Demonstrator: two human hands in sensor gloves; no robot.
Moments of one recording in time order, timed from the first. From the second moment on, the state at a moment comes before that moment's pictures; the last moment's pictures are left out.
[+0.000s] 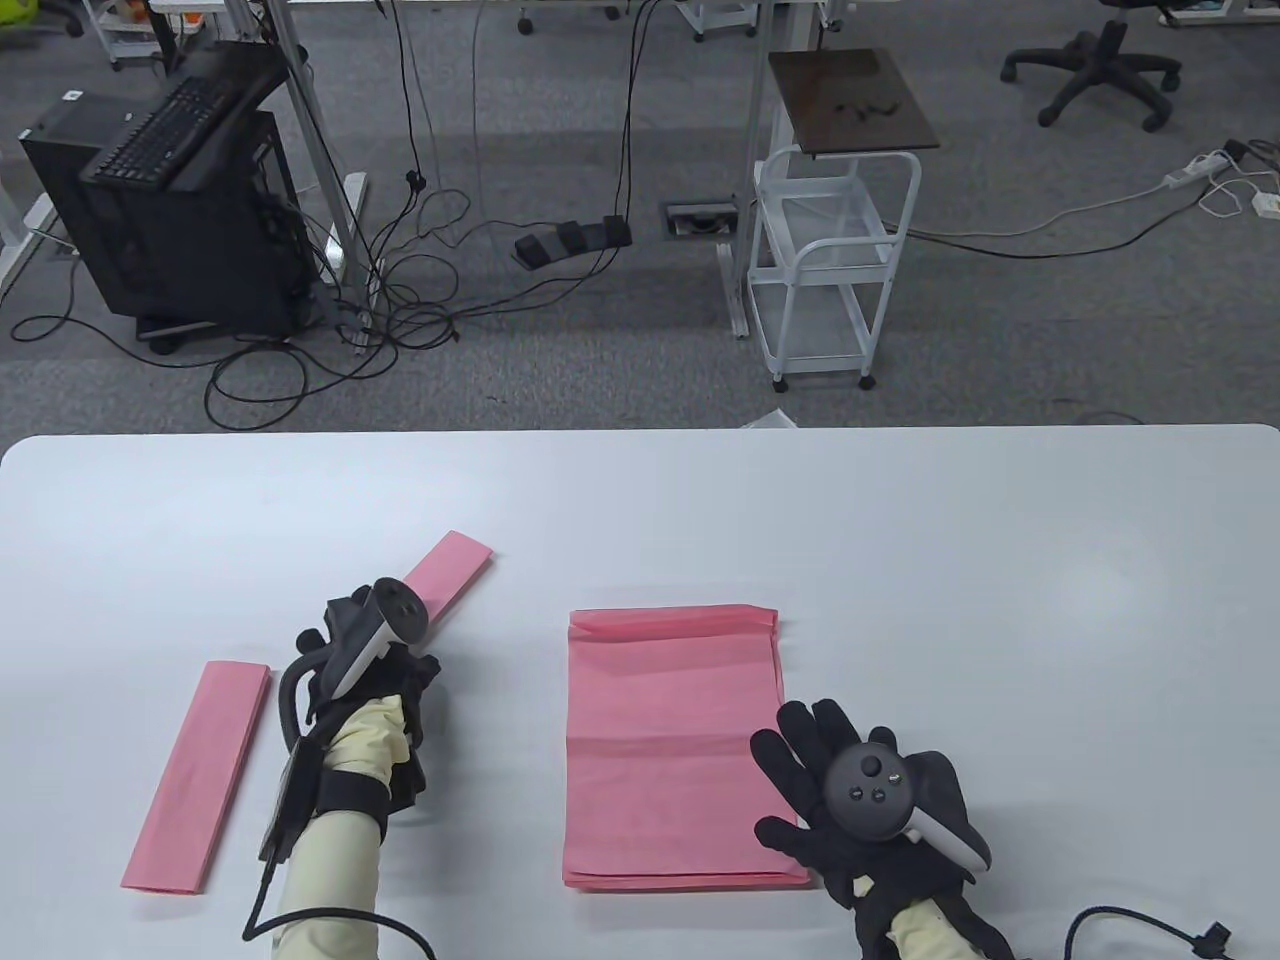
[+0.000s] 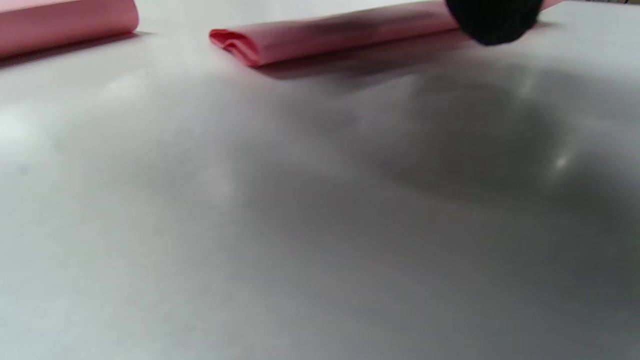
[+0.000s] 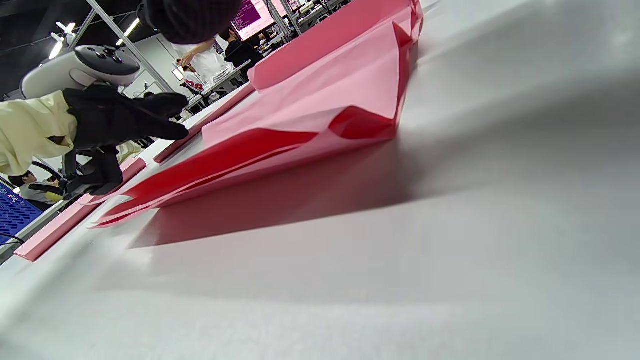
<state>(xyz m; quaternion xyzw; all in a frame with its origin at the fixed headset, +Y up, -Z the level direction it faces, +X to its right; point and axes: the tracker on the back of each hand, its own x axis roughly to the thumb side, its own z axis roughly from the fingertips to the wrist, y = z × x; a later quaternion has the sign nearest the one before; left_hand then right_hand) -0.281 -0.762 -0.413 -0.21 0.17 0.04 0.96 0.172 -0.747 -0.263 0.14 0.18 0.94 0.23</state>
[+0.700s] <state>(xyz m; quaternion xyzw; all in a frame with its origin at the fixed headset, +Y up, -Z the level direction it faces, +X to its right) -0.286 -0.750 -0.422 -0.07 0.19 -0.04 0.98 0.176 -0.748 -0.264 0.13 0.19 0.94 0.25</state>
